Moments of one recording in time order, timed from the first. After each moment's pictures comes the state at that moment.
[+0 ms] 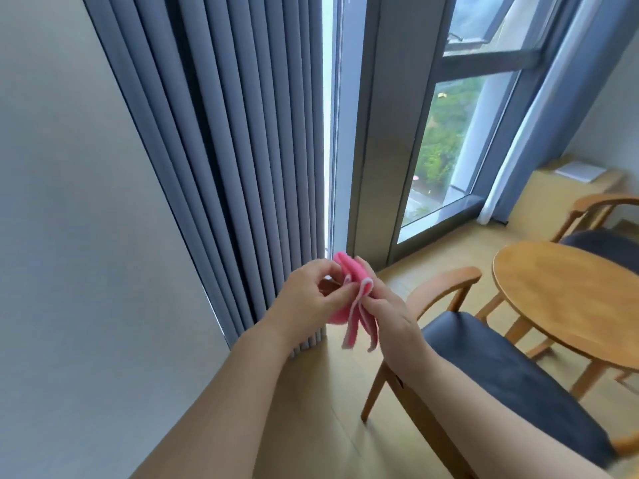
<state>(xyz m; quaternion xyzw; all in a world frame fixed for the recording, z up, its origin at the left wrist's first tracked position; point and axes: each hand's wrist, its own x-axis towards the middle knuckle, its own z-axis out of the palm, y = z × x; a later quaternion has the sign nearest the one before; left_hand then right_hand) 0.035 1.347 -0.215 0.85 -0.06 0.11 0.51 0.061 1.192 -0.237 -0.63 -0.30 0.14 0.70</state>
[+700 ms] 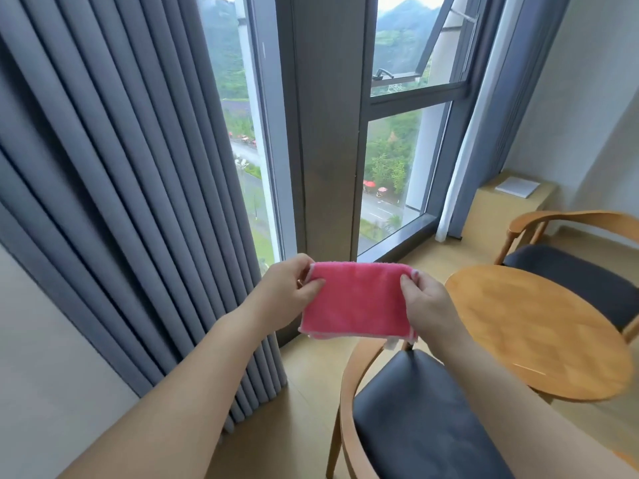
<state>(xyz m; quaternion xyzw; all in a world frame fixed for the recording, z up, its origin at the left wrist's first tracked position) 0.218 1.267 -0.137 0.90 -0.08 0.09 0.42 0.245 1.034 -0.166 -0.79 -0.03 -0.03 0.61</state>
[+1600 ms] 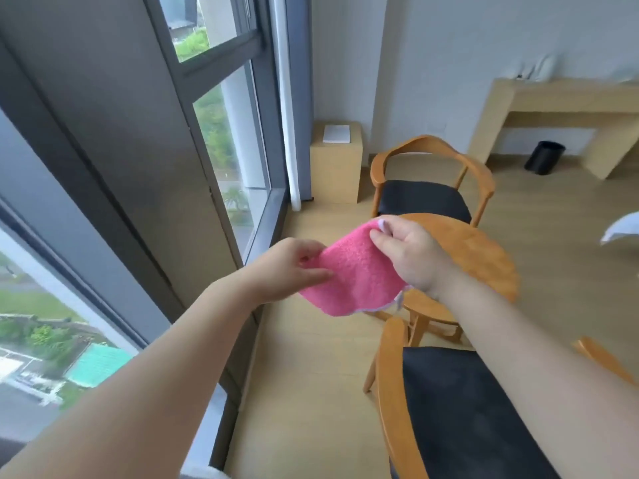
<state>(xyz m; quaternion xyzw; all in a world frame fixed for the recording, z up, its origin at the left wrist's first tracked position) 0.675 1.292 -0.150 0.81 -0.44 -0.21 0.33 0.547 1.115 -0.143 -0.83 0.13 -0.15 0.52</state>
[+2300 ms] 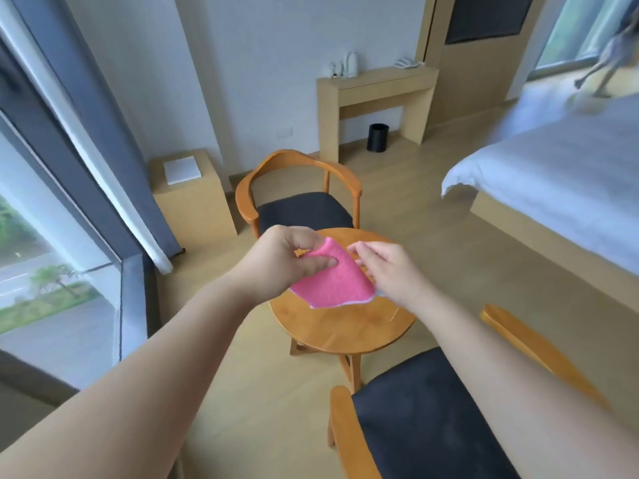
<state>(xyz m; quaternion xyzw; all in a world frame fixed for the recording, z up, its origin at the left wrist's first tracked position) 0.765 1.015 -0.123 0.60 -0.65 -0.27 0.37 0.585 0.914 -0.184 -0.75 0.37 -0.28 0.47</state>
